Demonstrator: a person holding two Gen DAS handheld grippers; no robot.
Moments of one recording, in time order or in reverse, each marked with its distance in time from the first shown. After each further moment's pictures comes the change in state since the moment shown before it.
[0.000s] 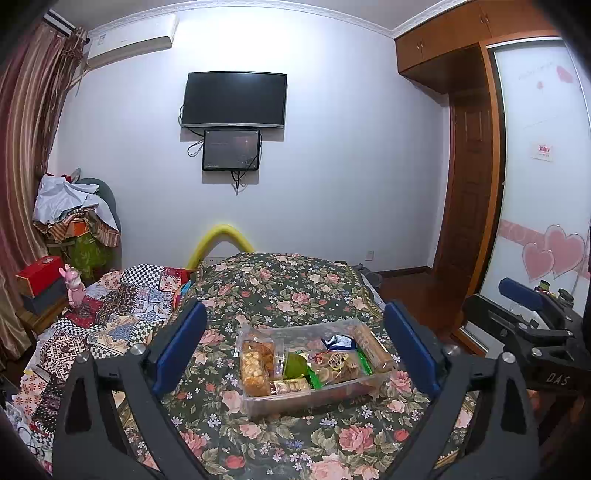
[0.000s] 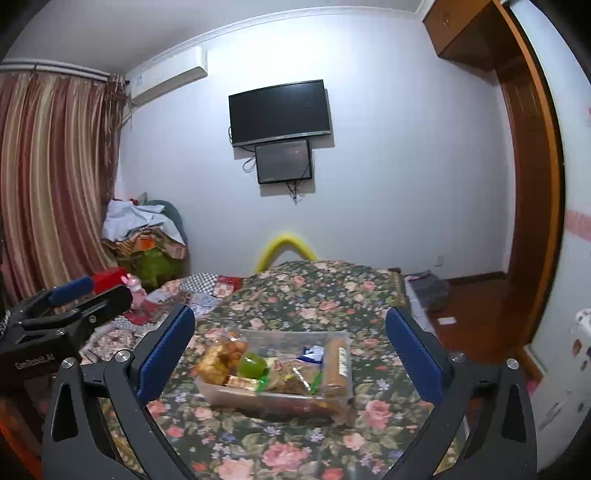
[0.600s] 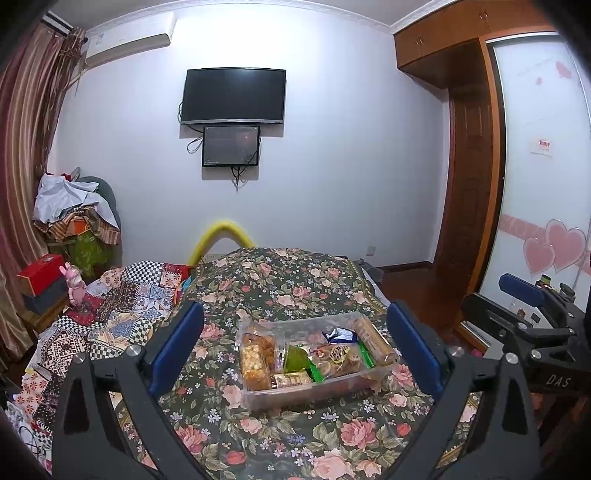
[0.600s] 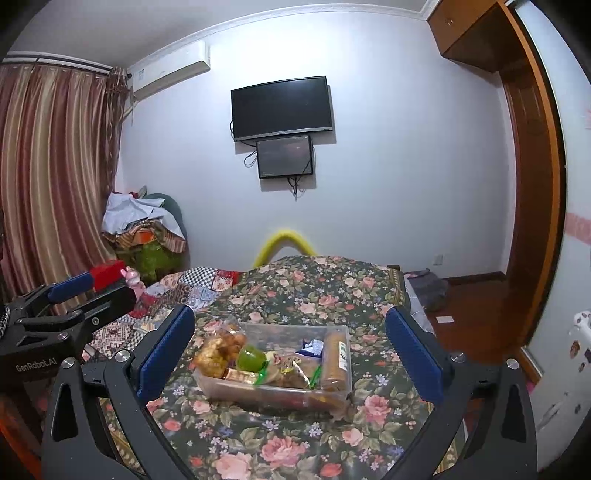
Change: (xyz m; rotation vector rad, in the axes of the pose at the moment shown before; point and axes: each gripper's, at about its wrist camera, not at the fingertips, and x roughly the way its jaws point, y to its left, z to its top) left arm 0.000 -0.003 -0.009 0.007 0.016 0.001; right arm -0.008 0.001 -0.006 -0.011 0.010 0.004
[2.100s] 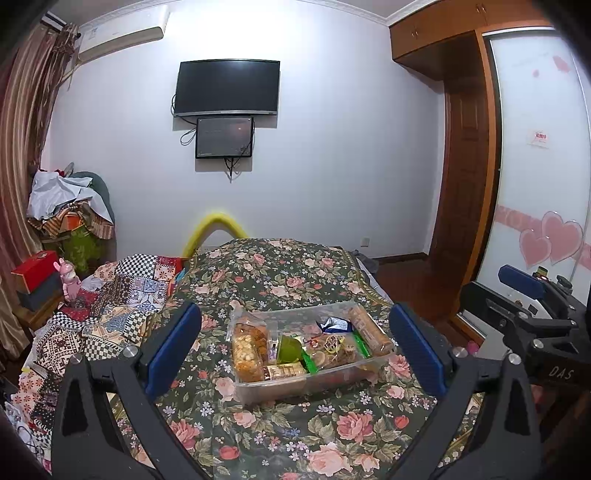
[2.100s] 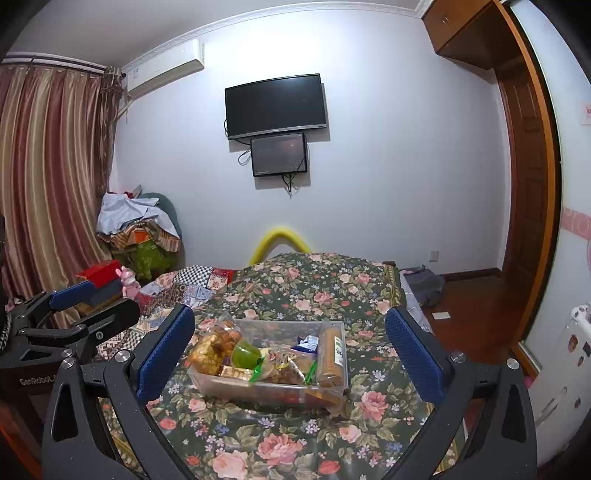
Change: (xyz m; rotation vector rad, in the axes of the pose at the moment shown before) left arm 0.009 -0.005 -0.008 0.009 0.034 -0.022; right arm -0.002 -0.002 -0.004 0.009 0.007 -0.020
